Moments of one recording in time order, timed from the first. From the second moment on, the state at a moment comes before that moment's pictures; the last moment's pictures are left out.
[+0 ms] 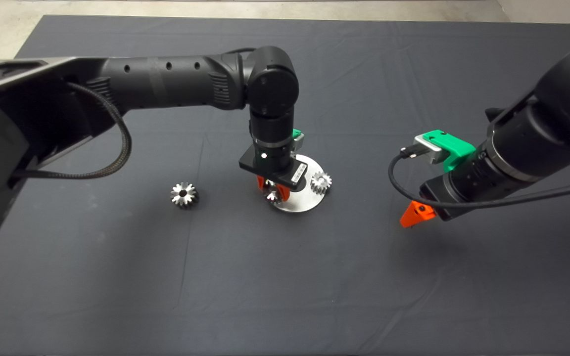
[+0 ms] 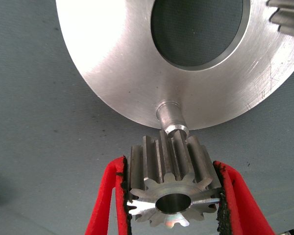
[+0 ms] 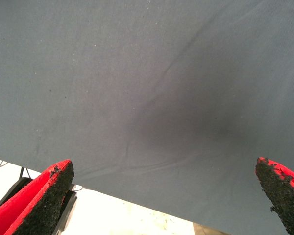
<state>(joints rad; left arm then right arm) -0.41 2.89 -1.41 0.12 1.53 -1.01 0.57 2.36 -0.68 -0.07 -1.53 1.36</state>
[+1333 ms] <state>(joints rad) -0.41 2.94 -1.49 0.12 1.53 -0.99 0.57 2.35 -0.67 -0.07 -1.53 1.36</state>
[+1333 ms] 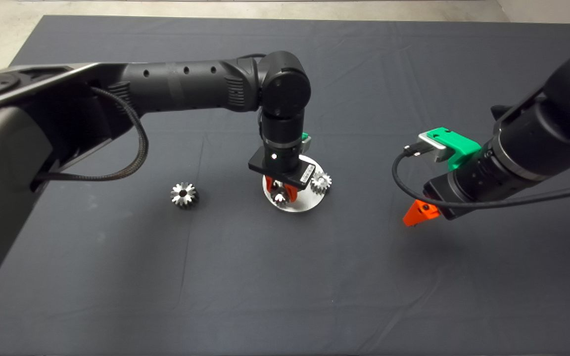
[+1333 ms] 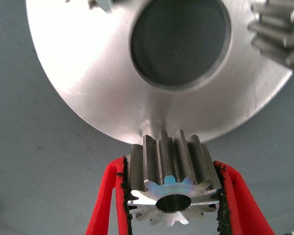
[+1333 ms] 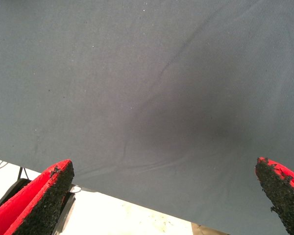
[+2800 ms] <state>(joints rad) -0.42 2.93 -1.44 0.14 1.53 -0.99 0.57 2.34 -0.67 -0.07 -1.53 1.36</state>
